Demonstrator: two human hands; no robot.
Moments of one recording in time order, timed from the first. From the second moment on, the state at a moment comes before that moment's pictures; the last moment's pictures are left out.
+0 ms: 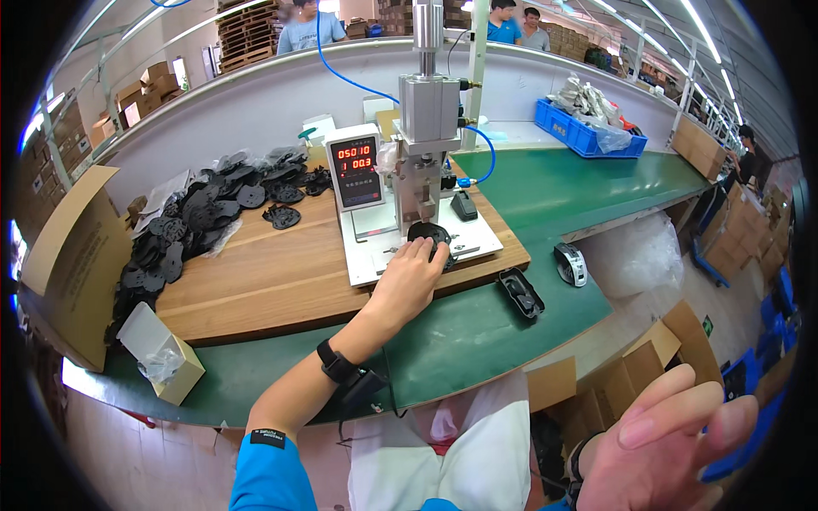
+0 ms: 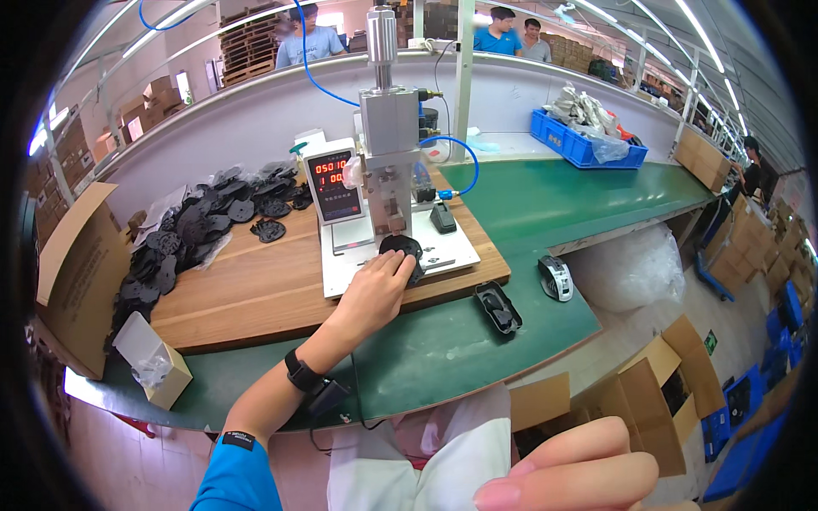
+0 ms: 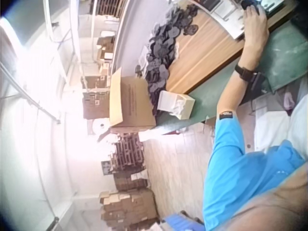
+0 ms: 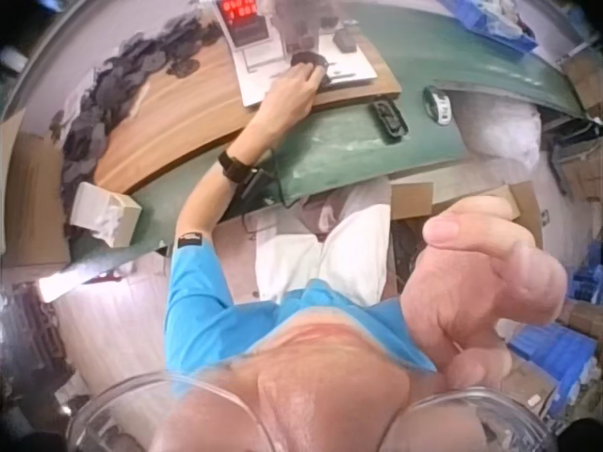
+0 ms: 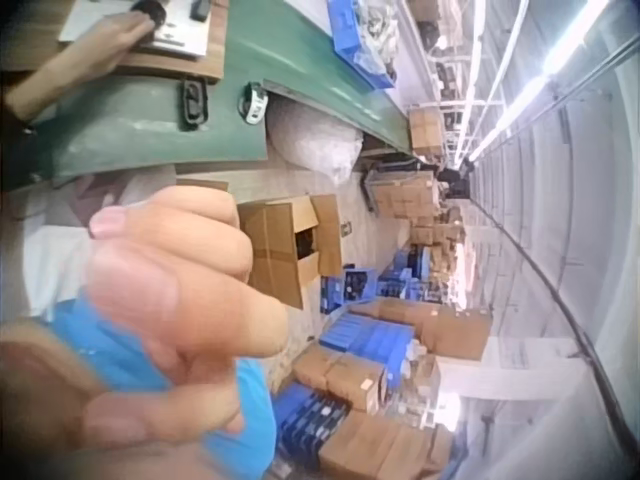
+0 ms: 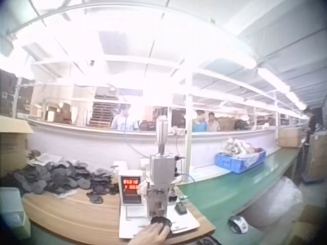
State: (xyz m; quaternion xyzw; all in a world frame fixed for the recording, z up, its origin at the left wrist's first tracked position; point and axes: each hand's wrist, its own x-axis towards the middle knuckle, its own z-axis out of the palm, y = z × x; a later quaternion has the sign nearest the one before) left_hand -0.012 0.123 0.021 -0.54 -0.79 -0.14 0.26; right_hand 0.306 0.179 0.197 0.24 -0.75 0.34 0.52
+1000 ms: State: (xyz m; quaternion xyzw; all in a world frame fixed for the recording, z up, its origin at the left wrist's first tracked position) left_hand -0.032 0.129 0.030 -0.55 -0.76 -0.20 0.28; right_hand 0.074 0.253 0.026 0.08 -0.91 0.15 0.39
